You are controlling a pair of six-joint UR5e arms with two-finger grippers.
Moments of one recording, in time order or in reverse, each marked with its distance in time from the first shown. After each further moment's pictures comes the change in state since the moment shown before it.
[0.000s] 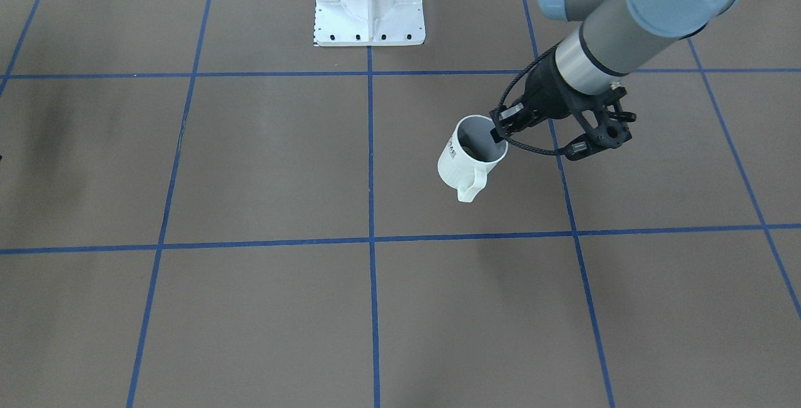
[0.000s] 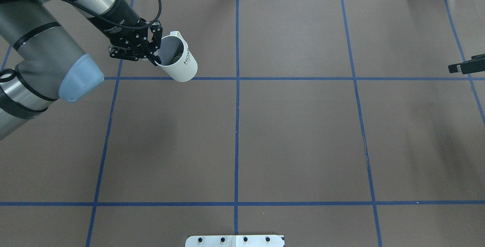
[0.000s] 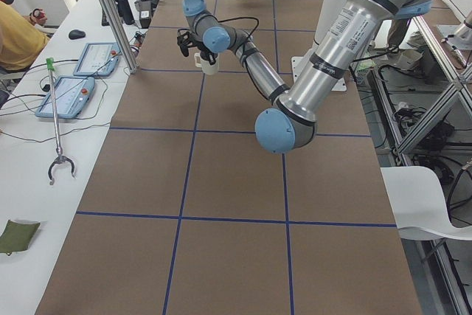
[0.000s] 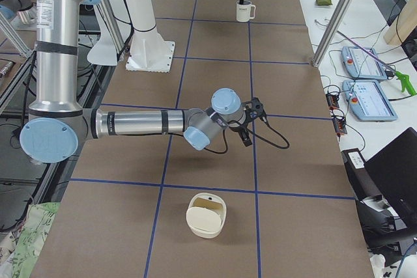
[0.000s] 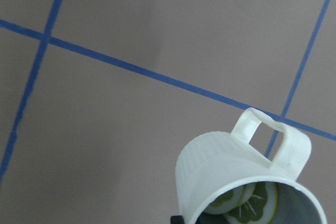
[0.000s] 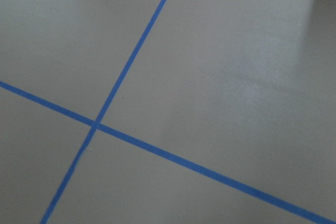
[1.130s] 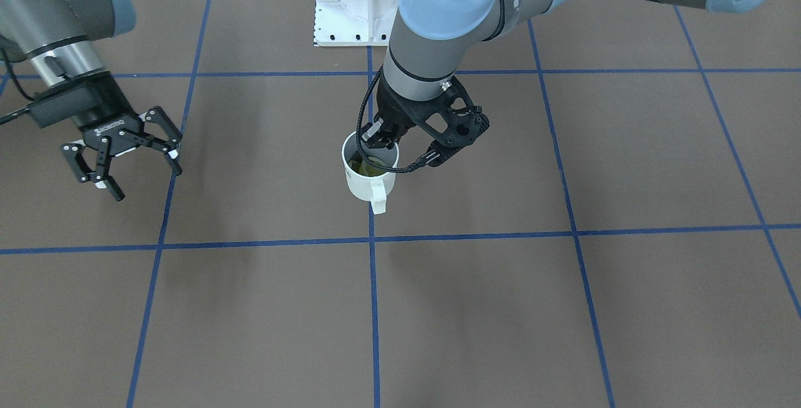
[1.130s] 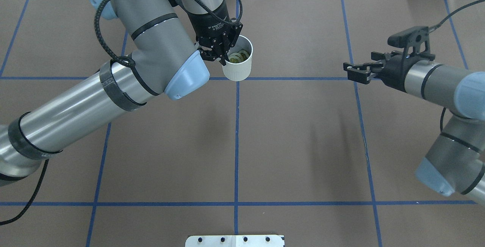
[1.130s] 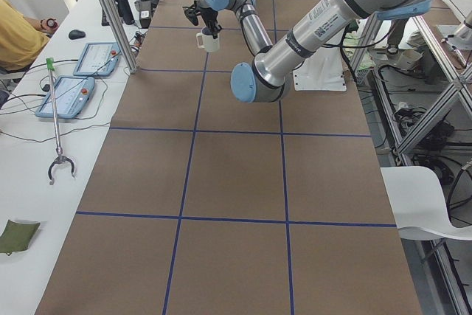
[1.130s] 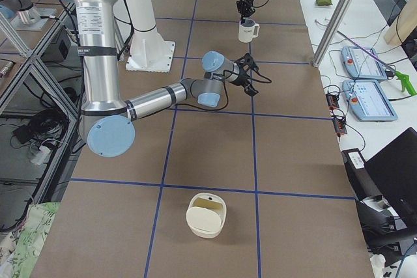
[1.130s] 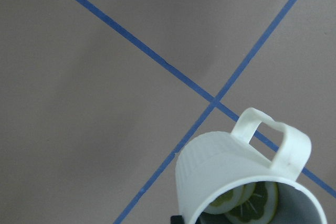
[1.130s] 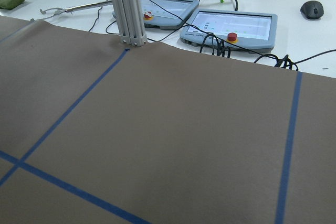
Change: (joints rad) left arm 0.143 -0.354 0.244 0.190 0.161 -0.259; right arm -0.581 0.123 0.149 0.148 -0.830 0.307
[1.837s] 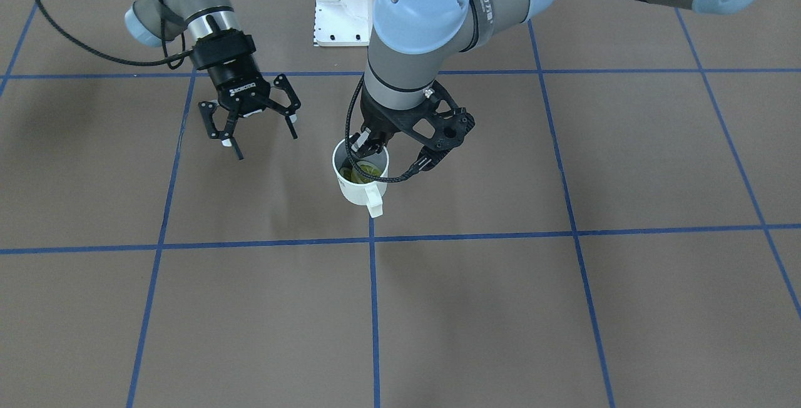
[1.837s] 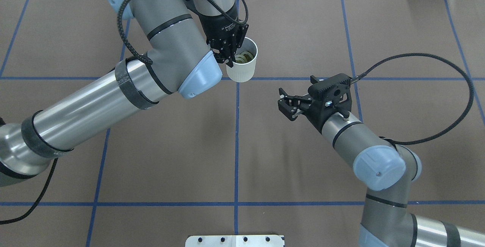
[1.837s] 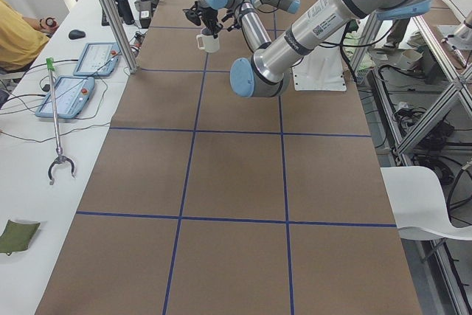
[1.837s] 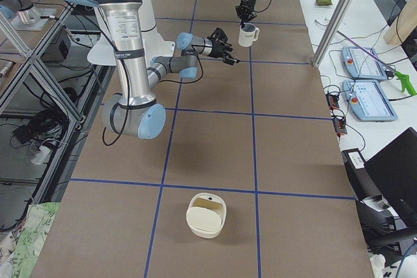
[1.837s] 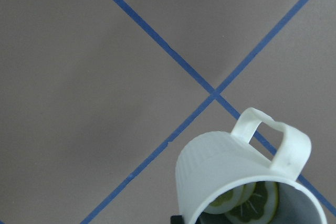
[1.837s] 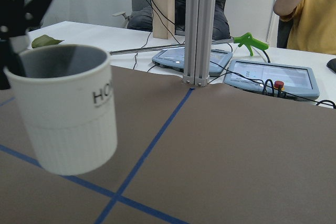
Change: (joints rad) left arm 0.010 -0.038 0.066 -0.005 0.001 -0.139; right arm -0.354 0.186 -0.001 -0.108 -0.526 0.002
